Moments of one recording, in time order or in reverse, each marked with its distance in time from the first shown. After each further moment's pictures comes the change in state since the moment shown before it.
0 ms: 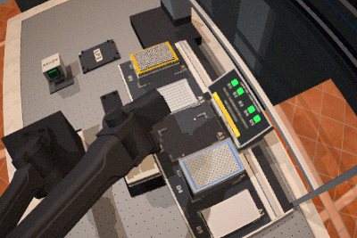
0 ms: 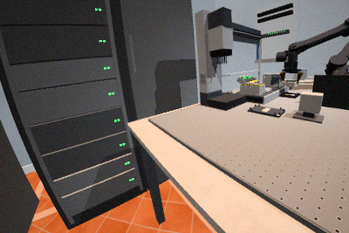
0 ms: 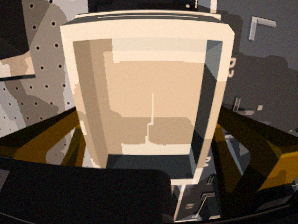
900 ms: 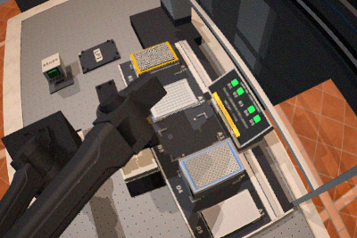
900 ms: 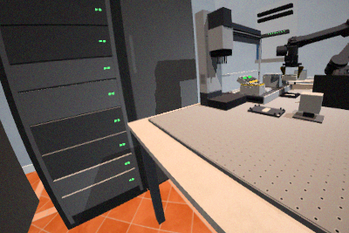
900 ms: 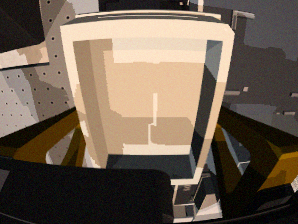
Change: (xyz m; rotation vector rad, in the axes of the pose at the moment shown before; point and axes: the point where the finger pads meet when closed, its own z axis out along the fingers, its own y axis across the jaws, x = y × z) arm 0.000 0.000 -0.040 -0.003 -0.003 0.000
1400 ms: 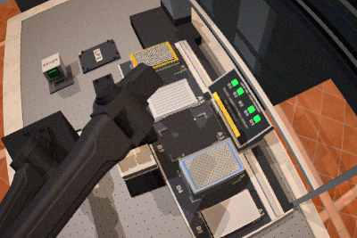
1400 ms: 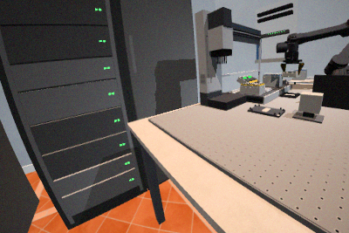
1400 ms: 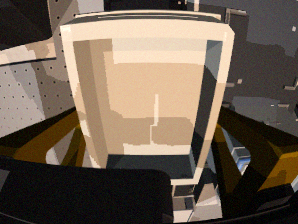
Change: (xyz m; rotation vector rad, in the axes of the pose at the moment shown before) arm 0.000 0.001 -0.021 -0.003 0.000 0.000
